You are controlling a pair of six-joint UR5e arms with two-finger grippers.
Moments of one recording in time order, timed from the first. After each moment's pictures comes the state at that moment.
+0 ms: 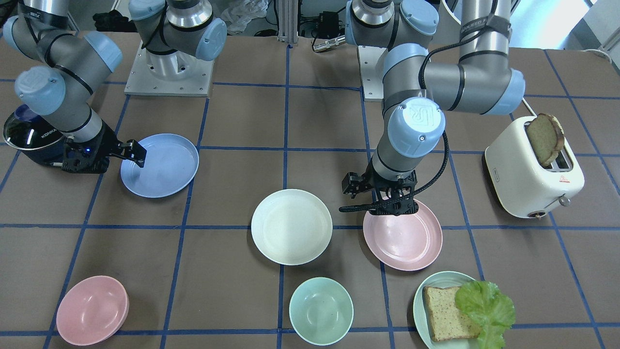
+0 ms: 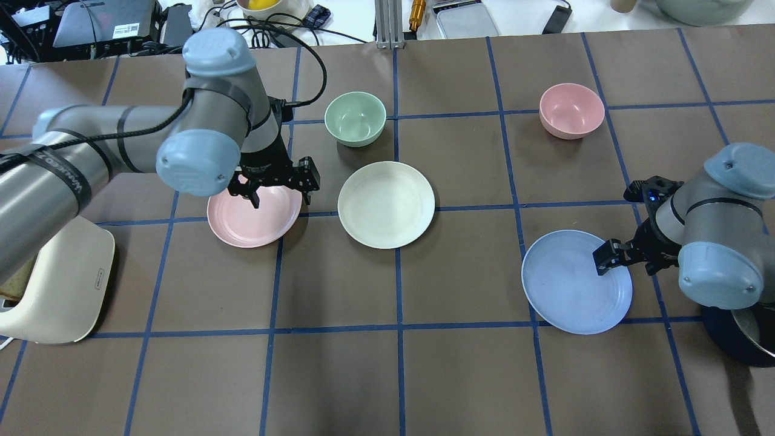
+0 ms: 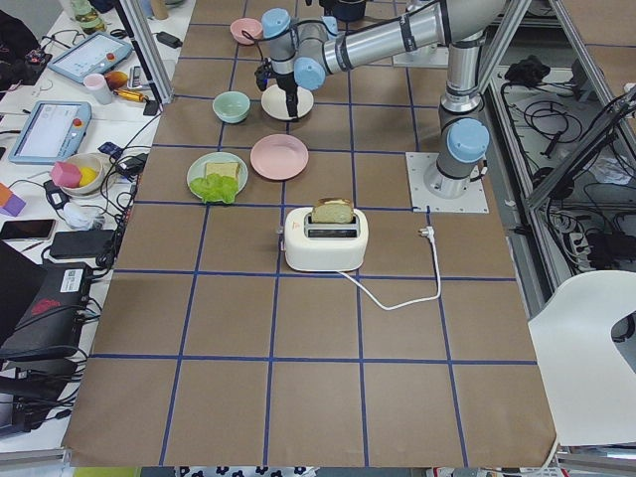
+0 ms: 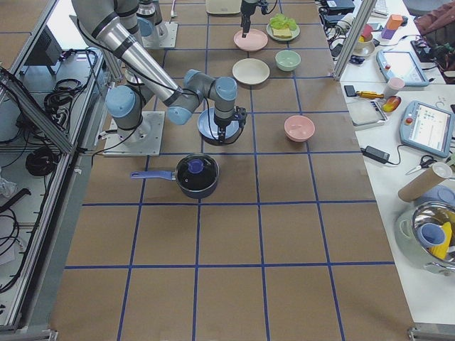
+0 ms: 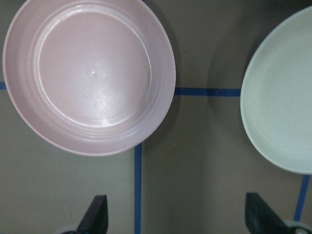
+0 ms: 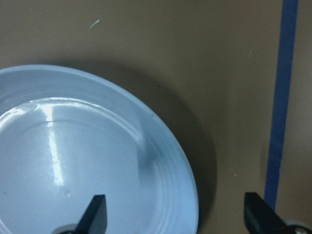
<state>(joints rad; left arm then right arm) -1.65 -1.88 -1.80 -1.15 1.59 -0.11 1.12 -1.50 2.30 -2.28 -1.55 -0.43</state>
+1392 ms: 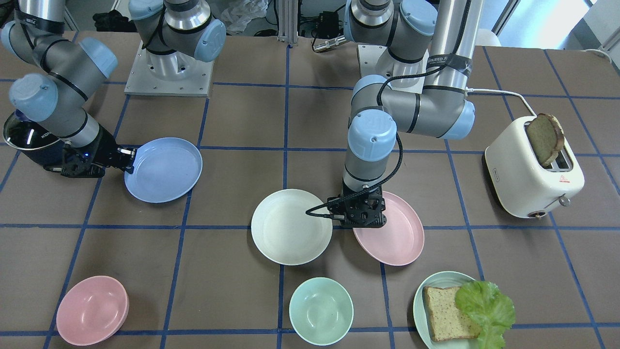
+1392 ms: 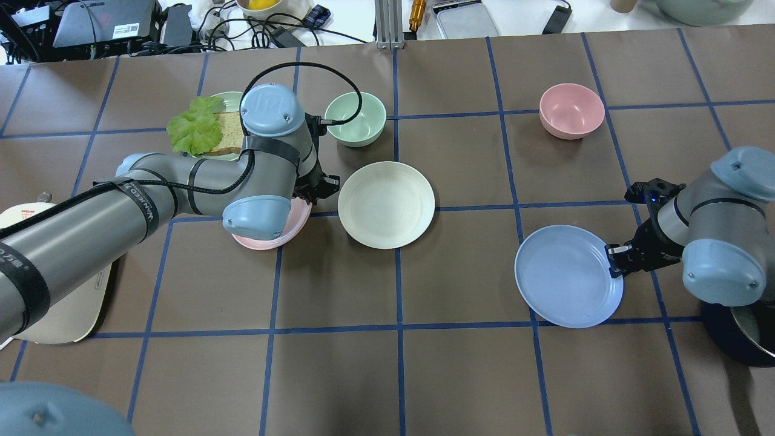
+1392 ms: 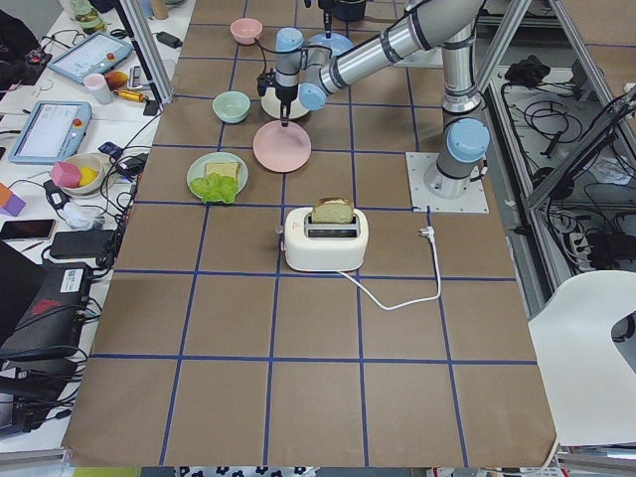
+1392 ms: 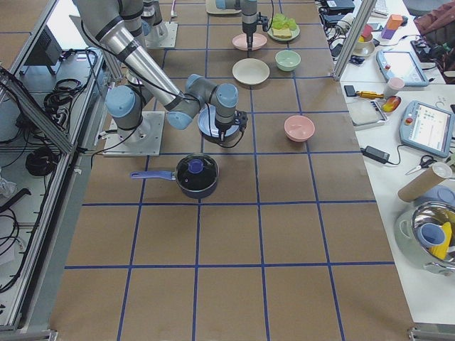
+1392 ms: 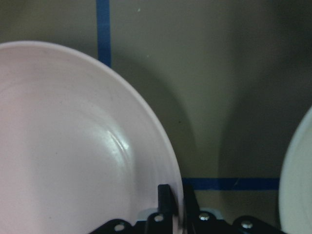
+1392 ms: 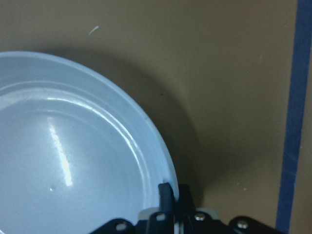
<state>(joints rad) -1.77 -1.95 -1.85 -0.80 1.64 -0.16 1.09 -1.46 2.29 -2.28 -1.50 -0.45</state>
